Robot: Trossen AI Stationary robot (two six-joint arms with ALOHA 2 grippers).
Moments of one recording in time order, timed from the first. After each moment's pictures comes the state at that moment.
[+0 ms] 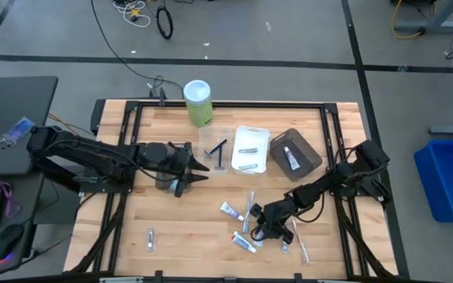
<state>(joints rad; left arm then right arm) -0.10 1.09 0.59 0.27 -0.01 -0.15 0.45 1.80 0.69 0.27 -0.22 -0.44</state>
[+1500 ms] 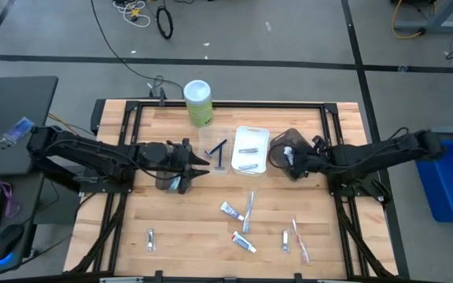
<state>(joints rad) -0.09 1.09 0.59 0.28 -0.12 -0.14 0.08 0.99 0.56 -0.72 0.62 0.60</state>
